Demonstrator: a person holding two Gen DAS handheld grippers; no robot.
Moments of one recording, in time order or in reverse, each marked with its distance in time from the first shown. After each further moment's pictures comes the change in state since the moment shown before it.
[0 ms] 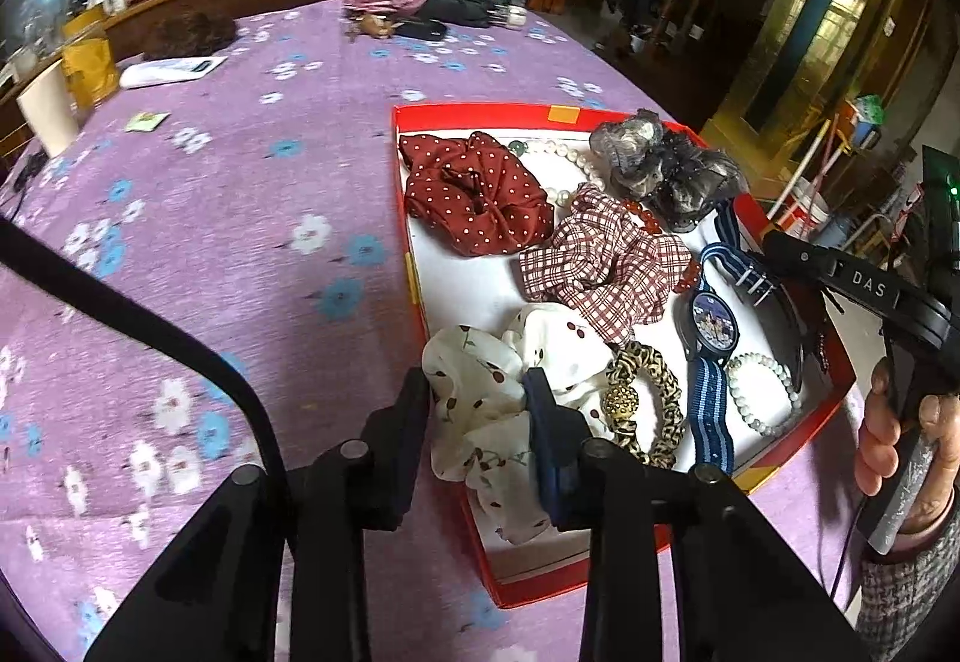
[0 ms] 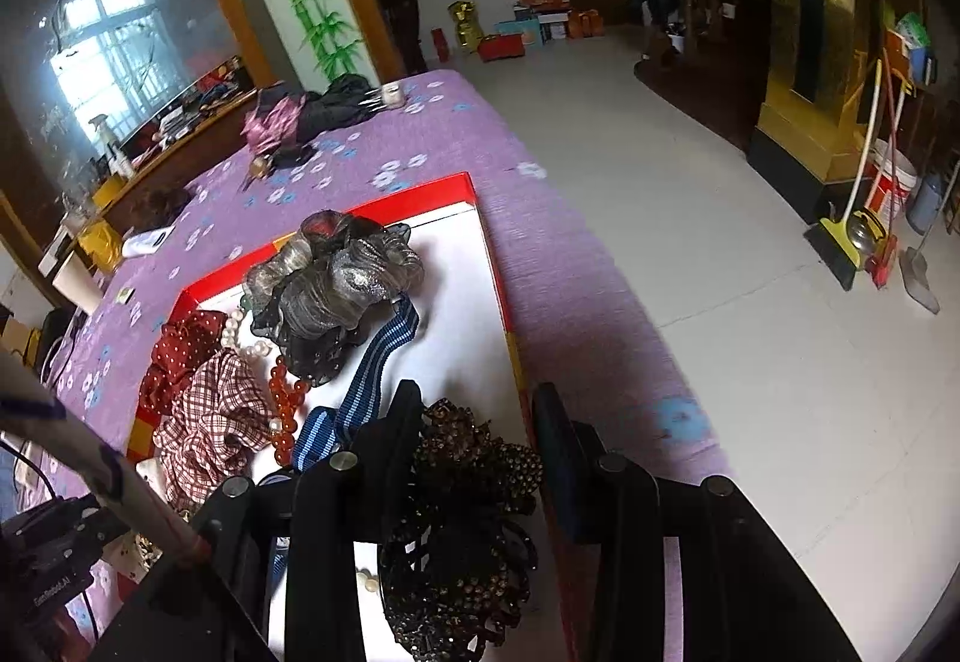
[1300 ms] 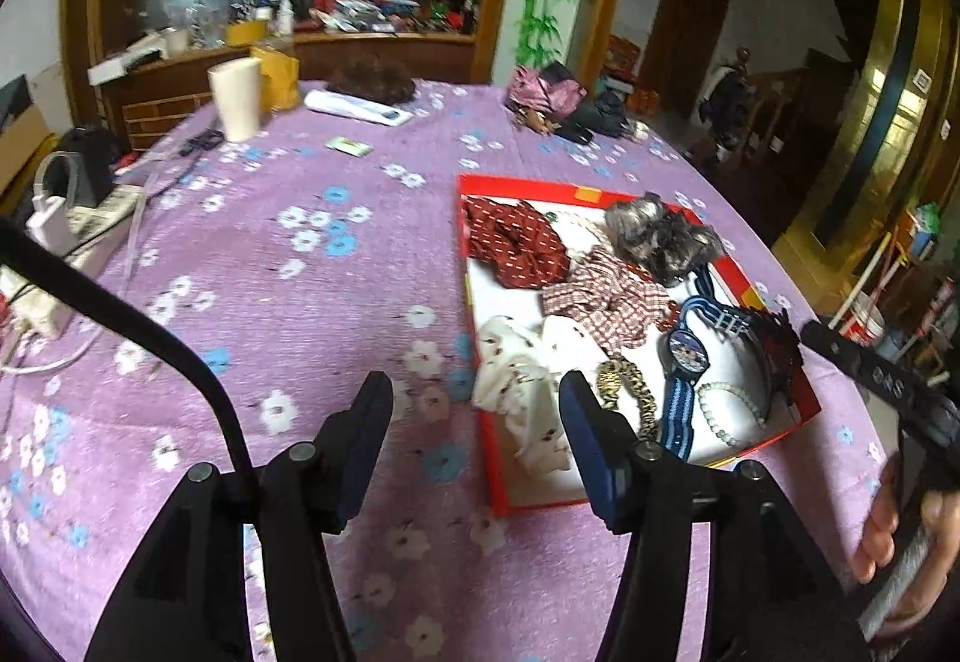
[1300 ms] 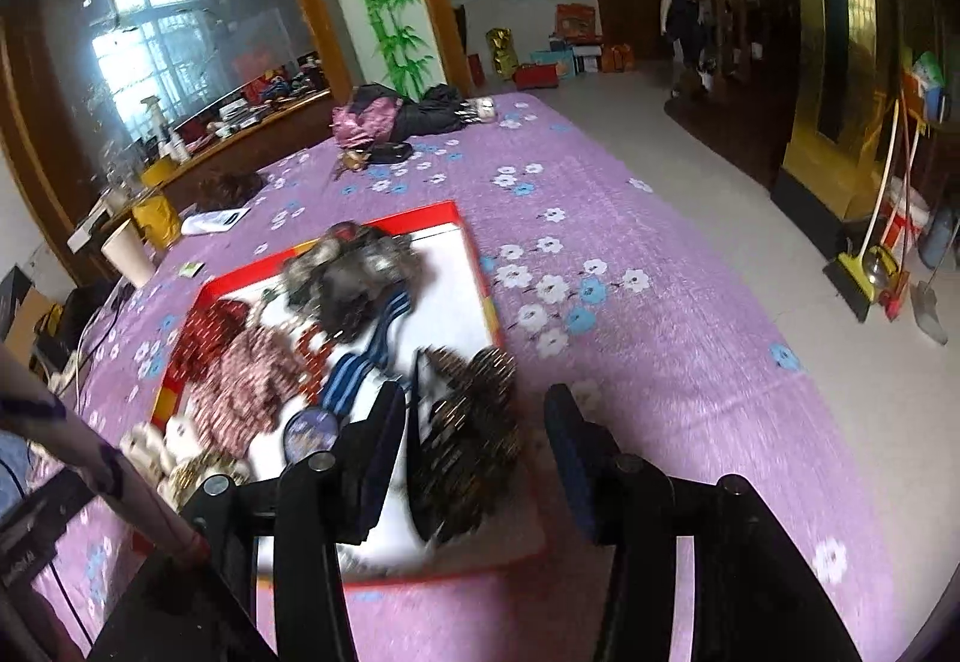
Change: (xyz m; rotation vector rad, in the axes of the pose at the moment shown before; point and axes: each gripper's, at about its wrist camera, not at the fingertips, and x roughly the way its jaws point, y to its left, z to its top) left arm -0.100 0.072 -0.054 -0.173 -0.247 0.180; right arm -0.049 0.095 -0.047 -0.089 -0.102 0.005
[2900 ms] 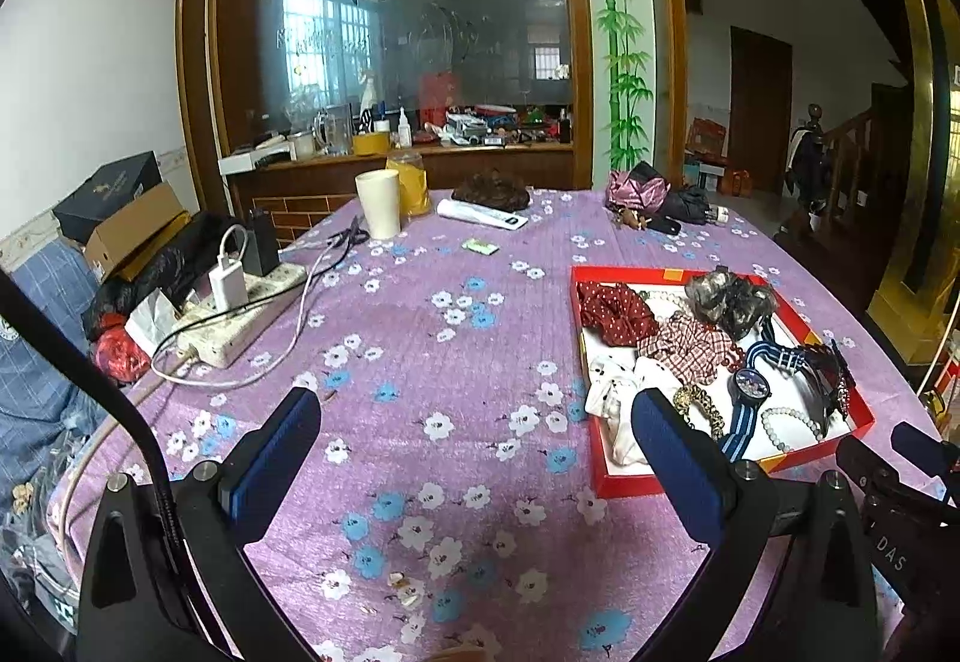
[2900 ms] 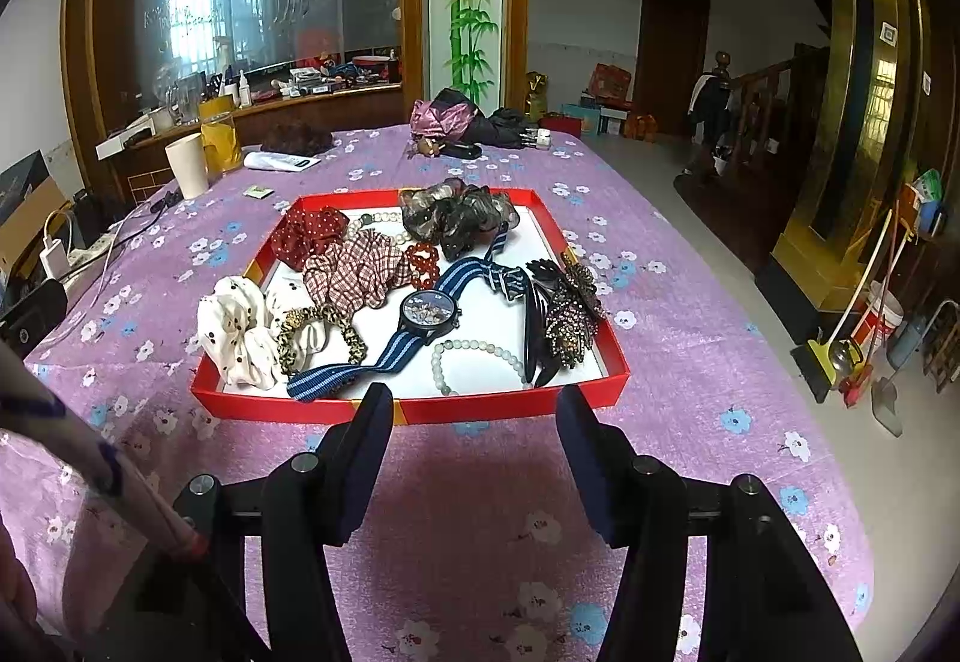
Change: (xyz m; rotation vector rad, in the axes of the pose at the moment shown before) left arm -0.086 -0.002 -0.039 0.014 -0.264 0.290; right arm -0.060 0.069 -0.075 -0.199 -0.072 -0.064
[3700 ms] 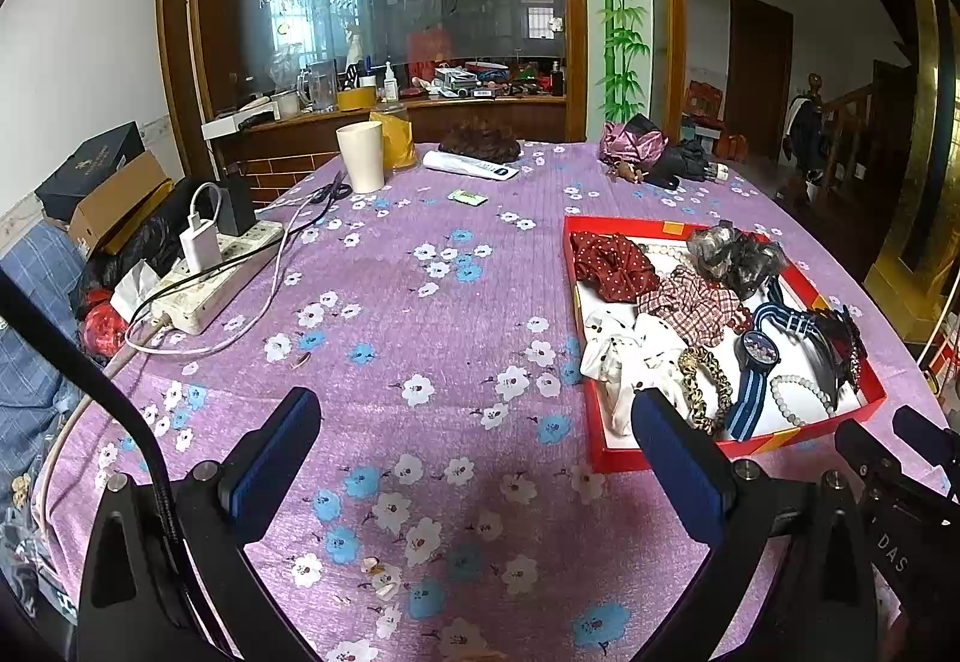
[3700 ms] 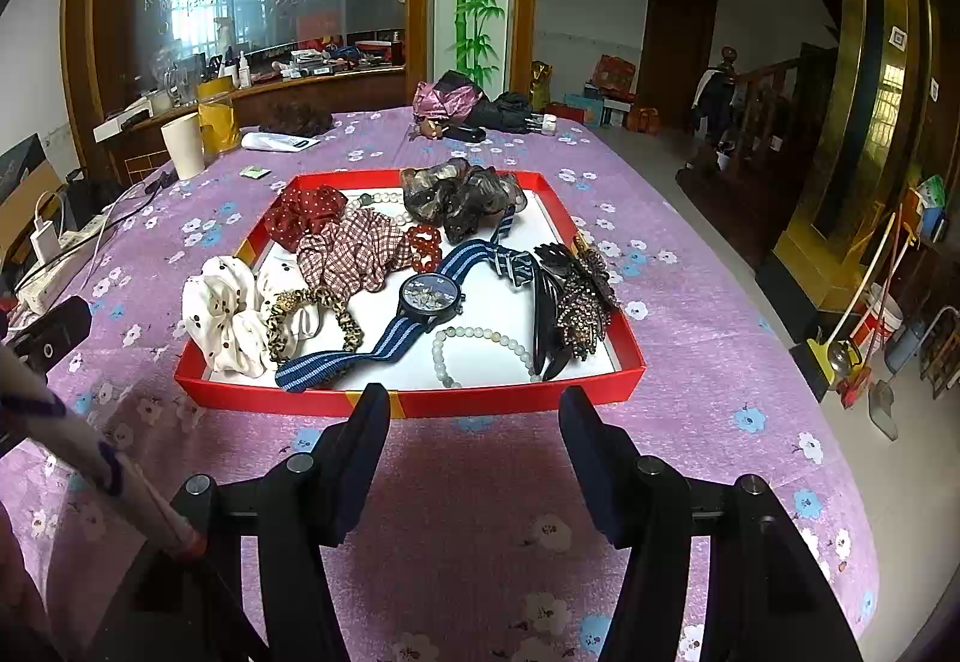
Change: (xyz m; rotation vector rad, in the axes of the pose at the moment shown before) left arm 0.029 -0.006 -0.009 0.008 0.106 -0.023; right arm 0.013 0.006 -0.002 -0.018 0.028 -0.008
